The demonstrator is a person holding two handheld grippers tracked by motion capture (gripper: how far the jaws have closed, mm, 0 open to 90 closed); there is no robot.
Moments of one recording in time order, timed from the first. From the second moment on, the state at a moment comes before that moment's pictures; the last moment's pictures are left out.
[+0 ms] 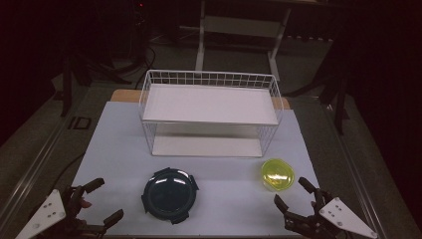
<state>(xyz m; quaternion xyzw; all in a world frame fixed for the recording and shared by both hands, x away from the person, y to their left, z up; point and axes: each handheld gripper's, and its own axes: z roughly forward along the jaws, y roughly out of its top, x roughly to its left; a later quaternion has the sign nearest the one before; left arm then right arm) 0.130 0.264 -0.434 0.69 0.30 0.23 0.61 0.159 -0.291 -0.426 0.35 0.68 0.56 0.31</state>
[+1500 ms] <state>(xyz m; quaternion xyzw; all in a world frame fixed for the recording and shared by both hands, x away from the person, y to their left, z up) 0.170 0.231 -0.506 0.83 0.36 0.13 0.41 0.161 -0.294 -0.428 0.35 0.68 0.57 0.30</state>
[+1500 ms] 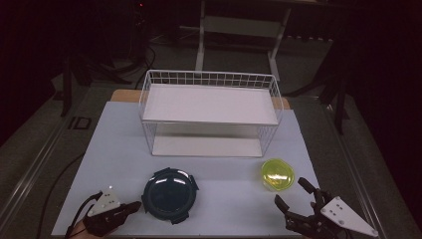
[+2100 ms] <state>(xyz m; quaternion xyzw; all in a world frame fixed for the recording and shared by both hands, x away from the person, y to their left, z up) 0.191 0.222 -0.506 0.83 0.37 0.13 0.41 0.162 -0.292 -0.429 0.35 0.69 0.57 0.29</state>
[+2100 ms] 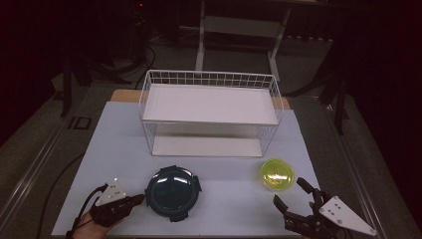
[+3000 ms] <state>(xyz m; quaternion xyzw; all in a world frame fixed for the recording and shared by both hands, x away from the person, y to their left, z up) 0.229 0.178 -0.504 0.83 0.35 0.12 0.41 0.165 -0.292 -0.431 0.35 0.69 0.56 0.29</state>
